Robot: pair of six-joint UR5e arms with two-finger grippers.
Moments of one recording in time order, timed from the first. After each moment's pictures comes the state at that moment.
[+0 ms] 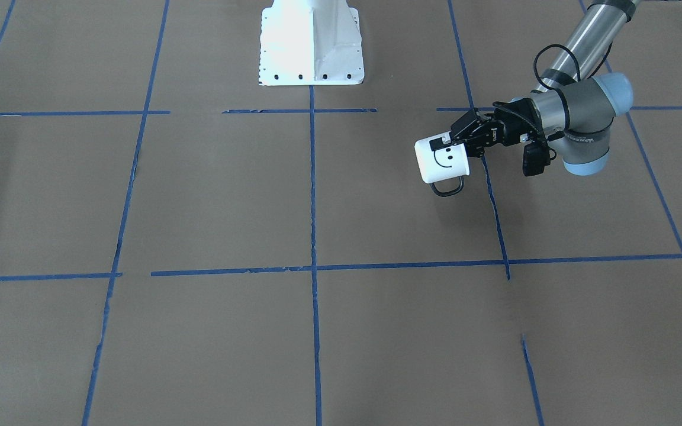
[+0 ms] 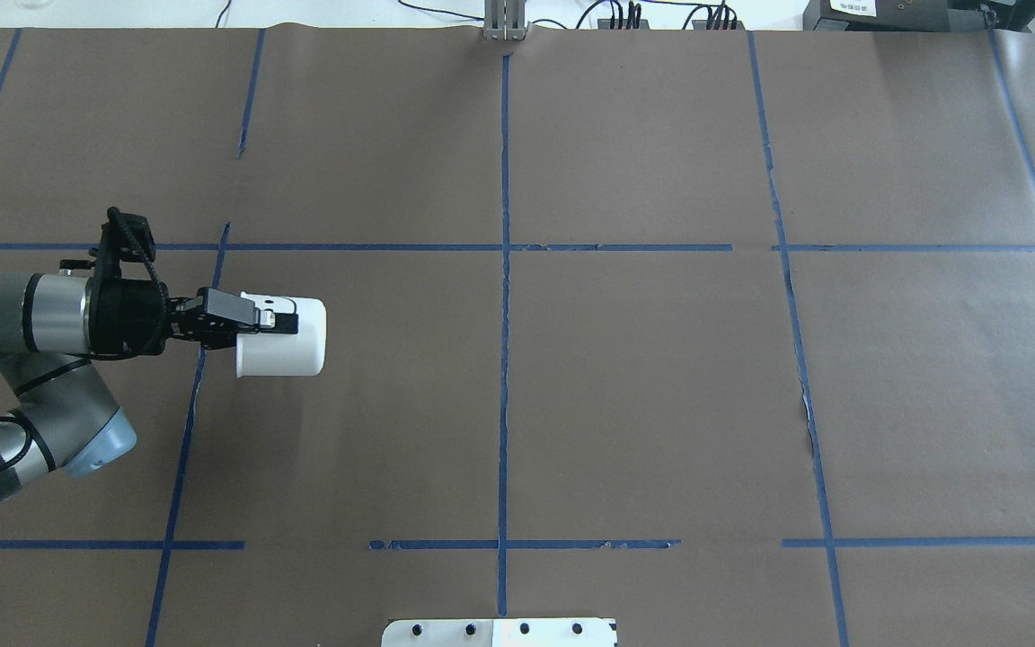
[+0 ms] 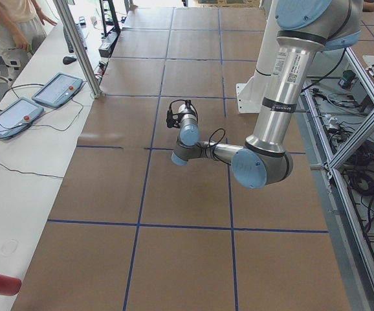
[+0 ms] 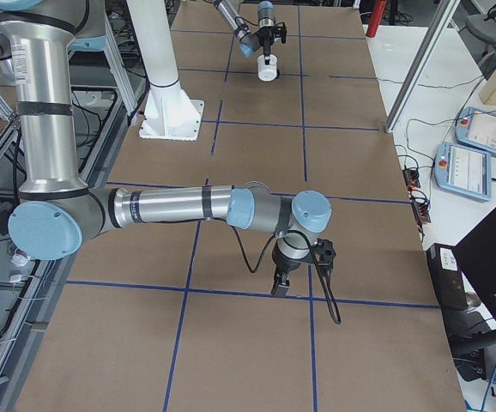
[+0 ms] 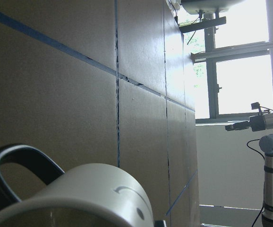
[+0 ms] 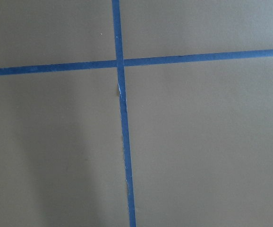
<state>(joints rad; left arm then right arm) -0.71 -1.89 -1.32 -3.56 -2.11 -1.84 1.53 -1.54 1.64 -1.83 2.27 0.01</state>
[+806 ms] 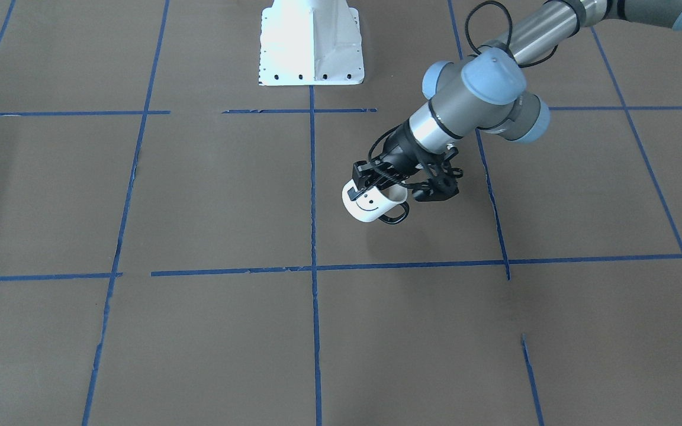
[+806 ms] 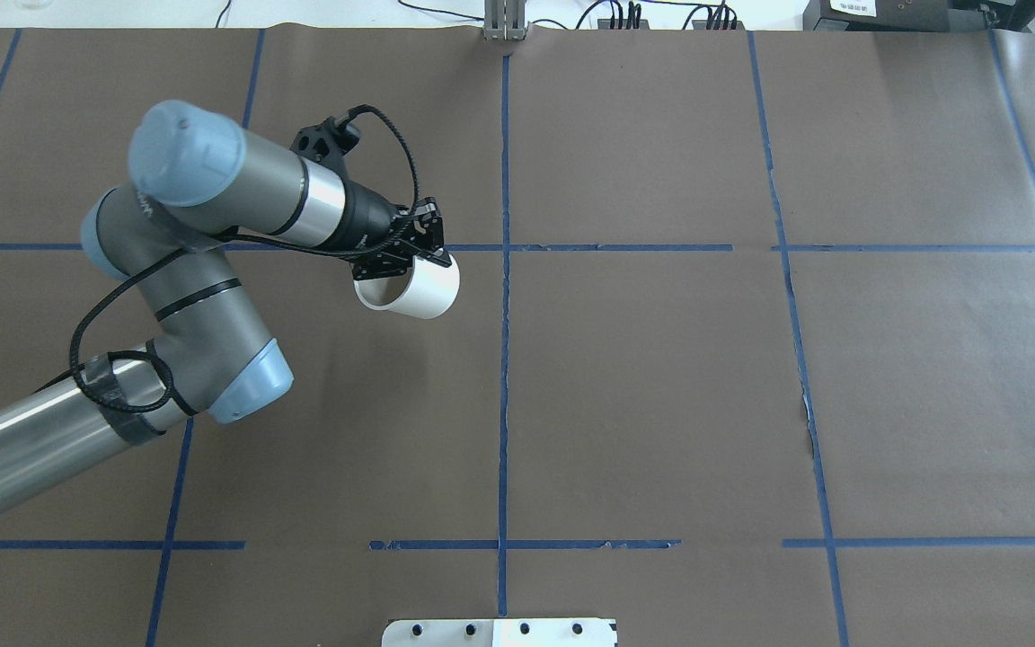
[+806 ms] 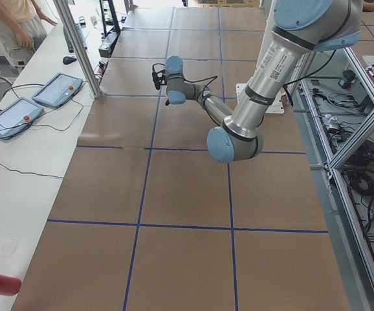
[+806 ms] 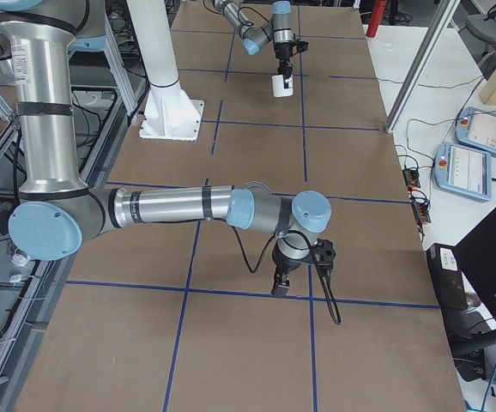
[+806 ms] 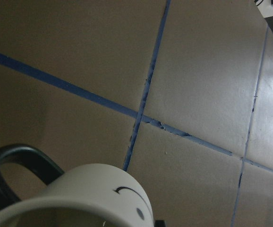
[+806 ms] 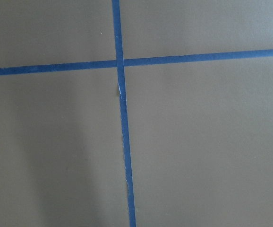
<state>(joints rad) -0.69 -2.23 -1.52 -2.22 -2.10 -1.68 1.53 -1.54 1.64 -1.83 2.27 0.01</state>
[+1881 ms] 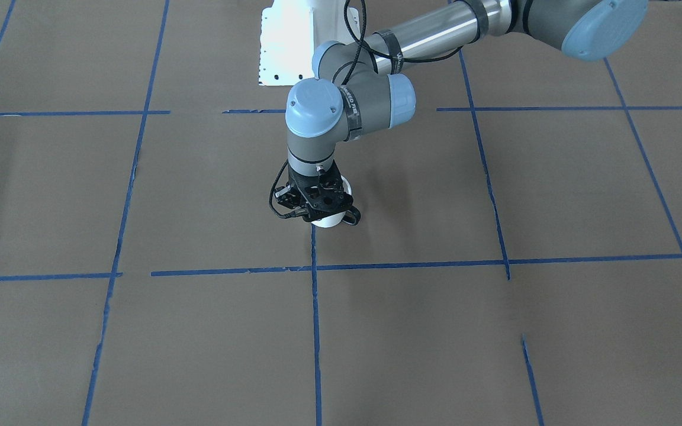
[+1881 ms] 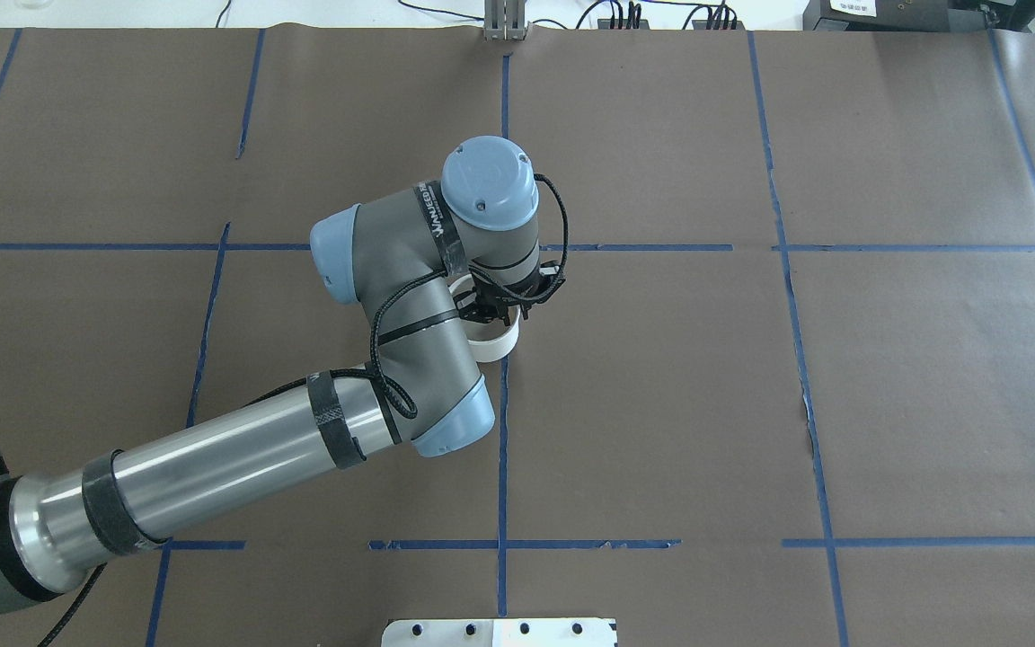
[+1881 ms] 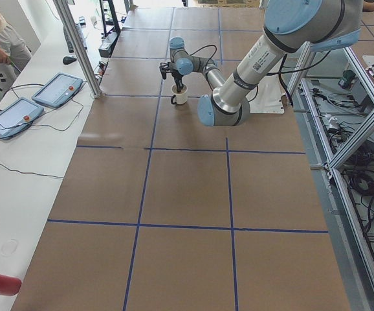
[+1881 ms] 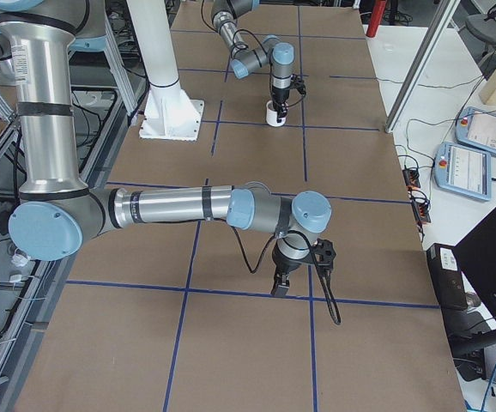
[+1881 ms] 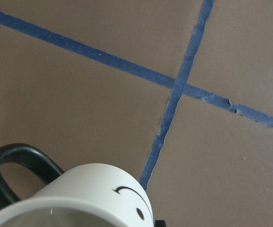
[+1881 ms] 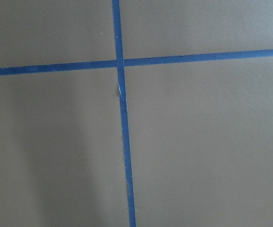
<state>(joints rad) -0.53 -2.55 -1.25 -1.73 -1.93 -1.55 1.53 -1.54 1.64 -1.83 2.27 0.01</state>
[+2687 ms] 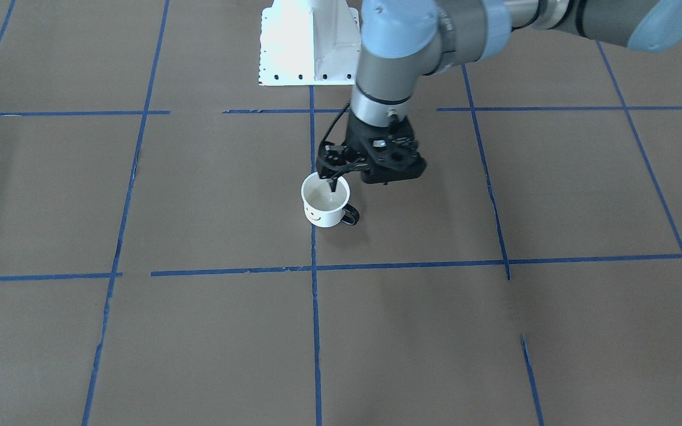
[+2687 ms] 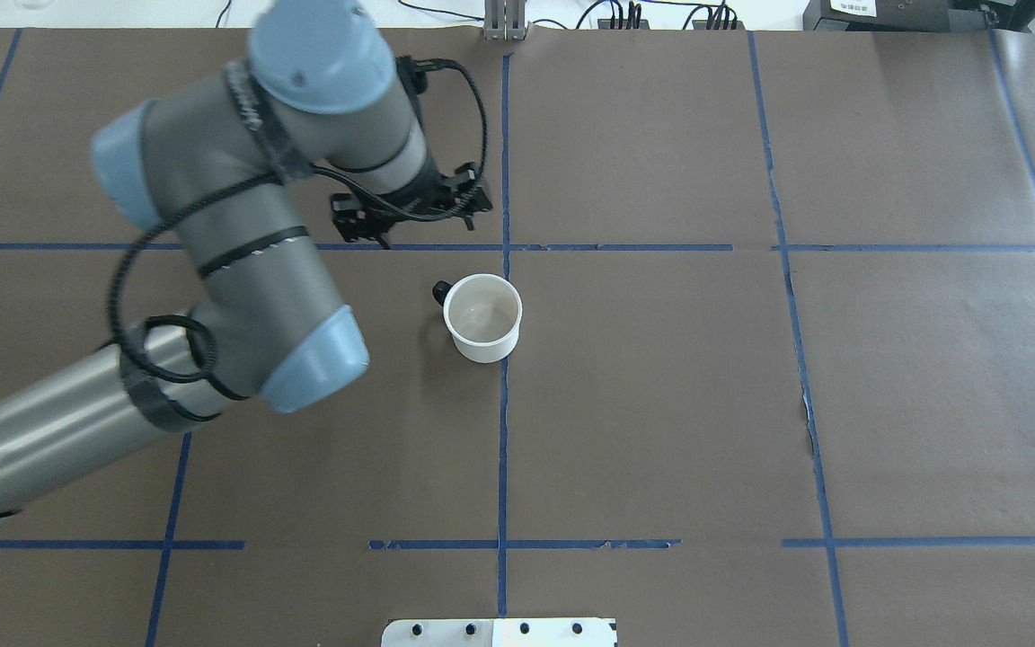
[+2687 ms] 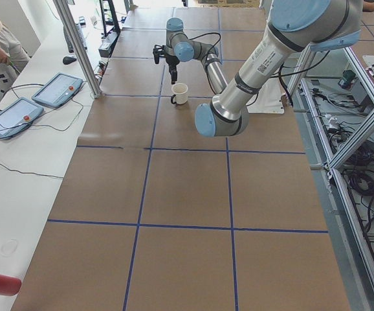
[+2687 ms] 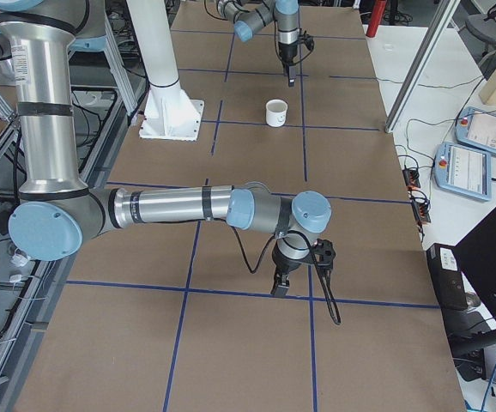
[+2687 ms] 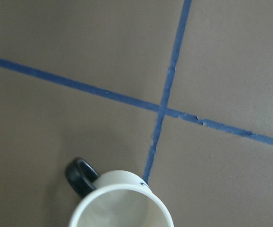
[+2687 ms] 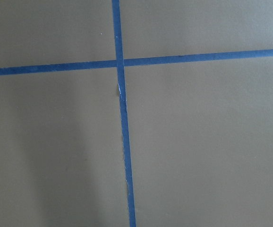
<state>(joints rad) -0.74 -2.31 -1.76 -1.48 -1.98 -1.21 1.53 -1.54 1.64 -1.83 2.27 0.01</state>
